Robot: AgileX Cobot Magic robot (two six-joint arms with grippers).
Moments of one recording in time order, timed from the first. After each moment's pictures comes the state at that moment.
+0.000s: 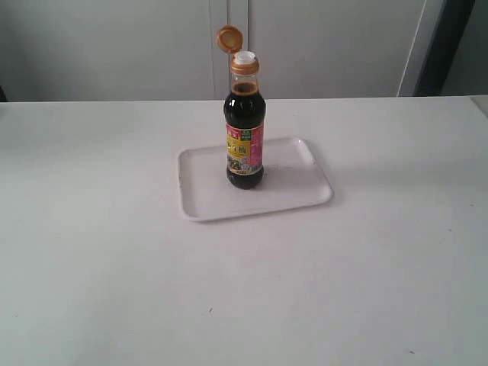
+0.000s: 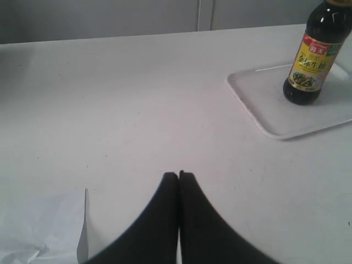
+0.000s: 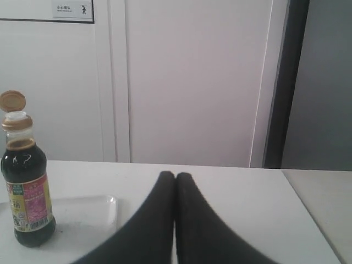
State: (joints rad) left arm -0.27 0.27 -0.43 0.06 0.62 -0.10; right arm 0.04 0.31 -0.32 0.29 0.08 -0.27
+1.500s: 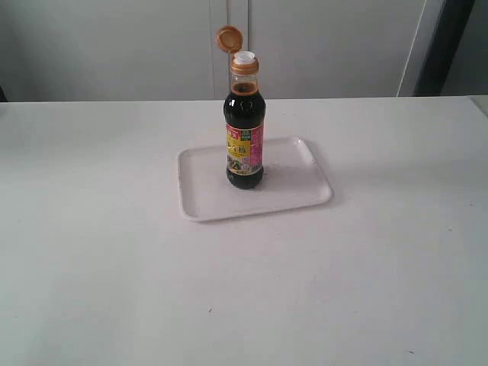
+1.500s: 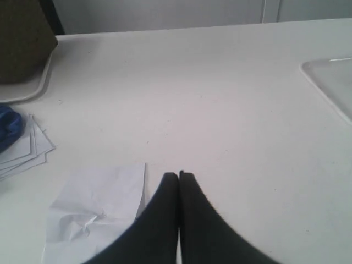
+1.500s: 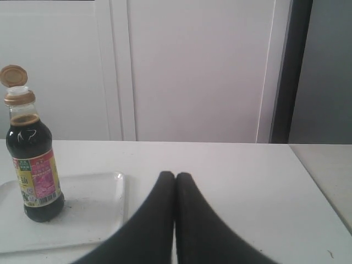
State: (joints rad) left arm 0.01 0.13 -0.18 -0.06 0.47 0.10; right arm 0.04 0.29 -0.28 0.31 0.12 -0.25
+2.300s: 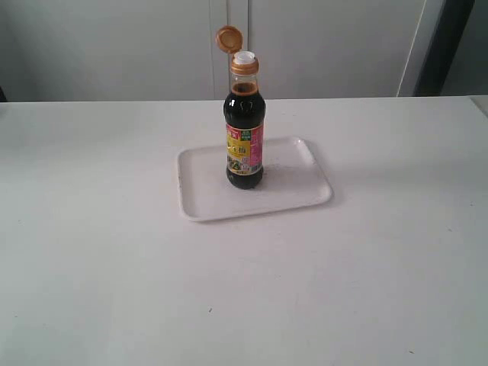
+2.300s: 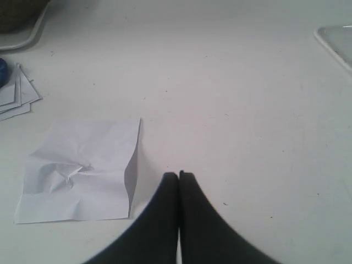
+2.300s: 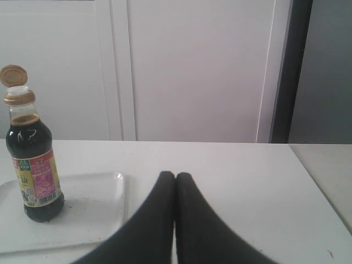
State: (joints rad) left arm 0.05 0.00 0.02 -0.11 0.43 0.10; right arm 0.04 0.29 -0.28 0.31 0.12 -0.25
